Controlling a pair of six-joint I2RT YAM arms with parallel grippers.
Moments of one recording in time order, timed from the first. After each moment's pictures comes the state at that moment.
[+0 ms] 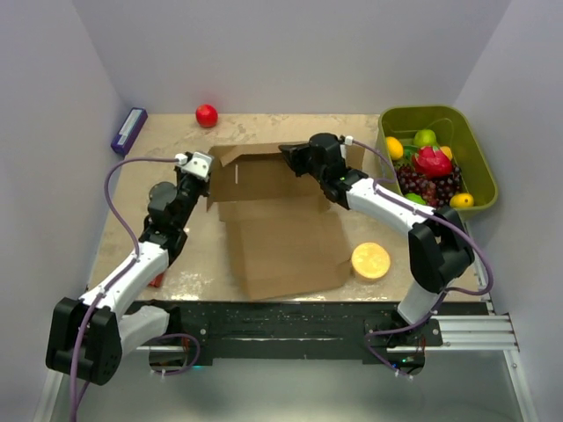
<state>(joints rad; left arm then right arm) -0.27 1.07 0.56 0.57 0.03 0.27 0.60 1.71 1.27 0.08 0.18 1.68</state>
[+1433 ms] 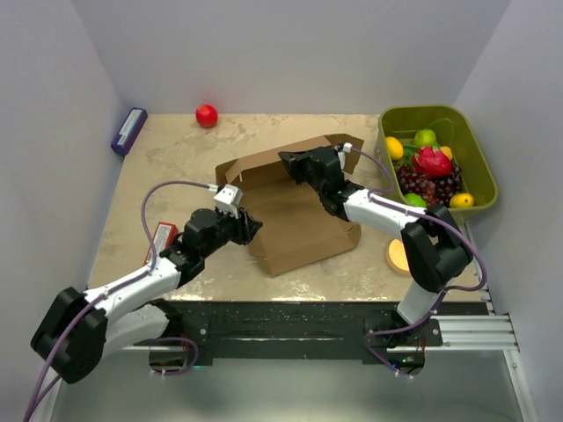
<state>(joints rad) -0.61 1.02 0.42 0.34 0.09 -0.32 0.62 1.72 1.12 0.33 0.21 1.60</state>
